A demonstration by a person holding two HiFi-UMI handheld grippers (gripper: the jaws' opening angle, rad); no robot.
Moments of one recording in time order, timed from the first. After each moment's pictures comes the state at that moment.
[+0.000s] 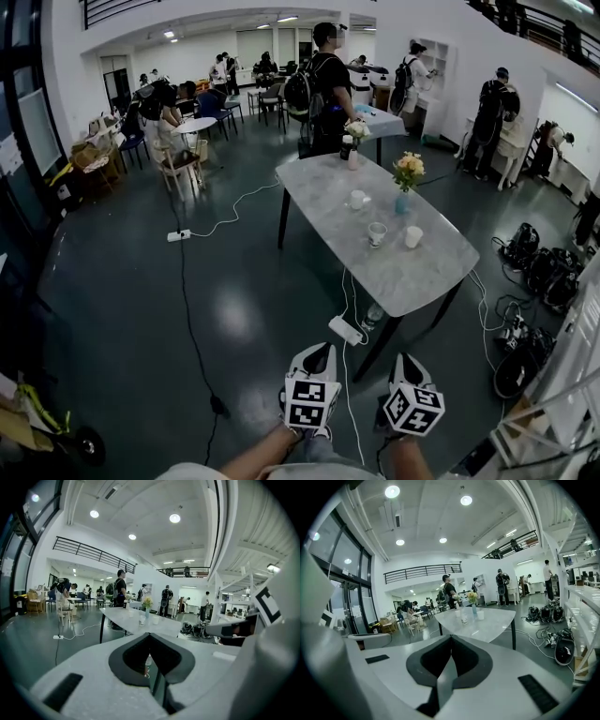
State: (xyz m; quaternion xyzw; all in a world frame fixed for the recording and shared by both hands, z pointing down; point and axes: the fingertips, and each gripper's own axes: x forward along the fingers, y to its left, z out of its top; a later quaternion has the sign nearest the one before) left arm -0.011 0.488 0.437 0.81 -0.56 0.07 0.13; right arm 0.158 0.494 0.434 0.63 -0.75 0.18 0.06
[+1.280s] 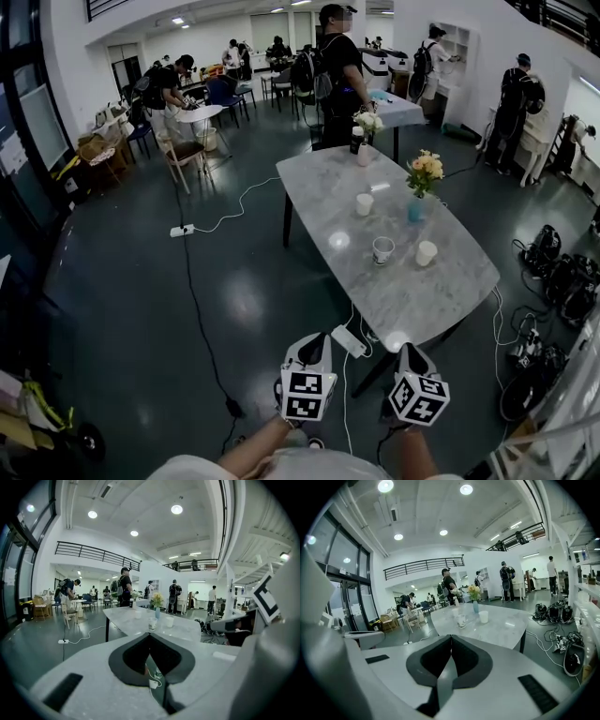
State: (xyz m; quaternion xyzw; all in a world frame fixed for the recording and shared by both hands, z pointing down) left arm 0.002 0.311 0.455 0.78 -0.60 0.11 0.12; right arm 0.194 0.301 0.459 0.61 -0.76 0.20 0.09
